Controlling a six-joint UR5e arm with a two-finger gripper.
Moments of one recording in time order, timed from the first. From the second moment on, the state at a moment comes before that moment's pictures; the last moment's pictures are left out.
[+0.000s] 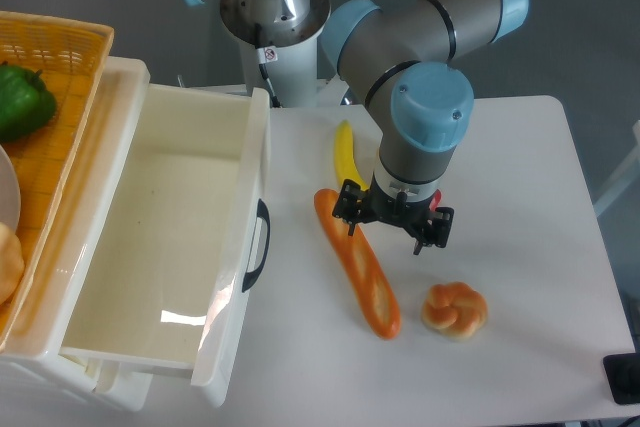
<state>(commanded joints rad) 2.53 -1.96 -1.41 -1.33 1.50 0.80</state>
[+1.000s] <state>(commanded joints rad) 2.53 -1.97 -1.58 -1.19 1.50 0.68</state>
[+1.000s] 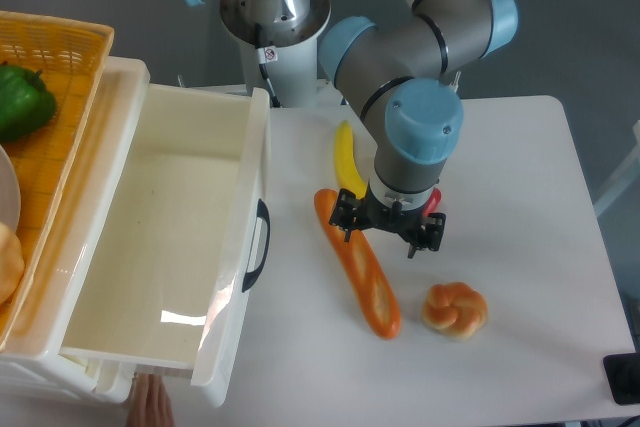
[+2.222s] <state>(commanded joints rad) 2.51 -2.11 -1.61 -1.08 1.56 0.46</state>
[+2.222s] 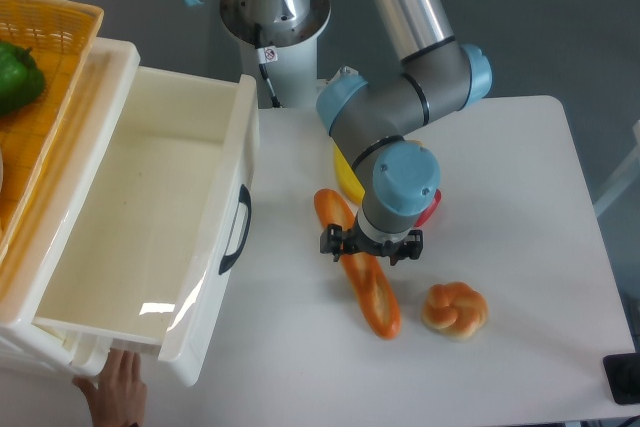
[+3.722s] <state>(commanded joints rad) 2.50 -2.15 -1.59 -1.06 1.56 0.44</state>
